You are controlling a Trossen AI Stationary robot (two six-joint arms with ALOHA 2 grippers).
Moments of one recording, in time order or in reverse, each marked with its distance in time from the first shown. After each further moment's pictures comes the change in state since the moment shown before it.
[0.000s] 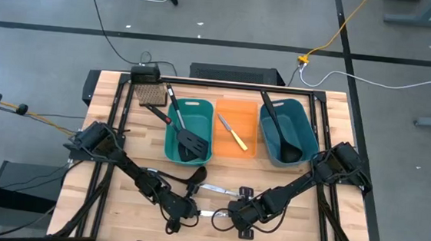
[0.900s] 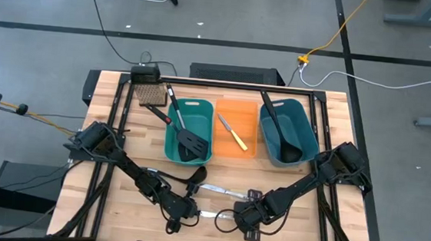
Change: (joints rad) left arm 0.000 0.002 -0.004 0.002 0.006 -0.019; right arm 0.039 -0.011 0.006 -0.133 -0.146 0.147
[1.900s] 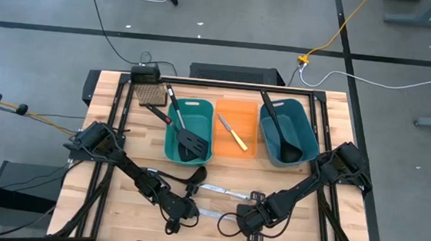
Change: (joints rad) left arm -0.001 0.001 -0.002 -0.002 0.000 -0.001; right arm 0.006 -0.003 0.001 -0.024 0.054 -0.003
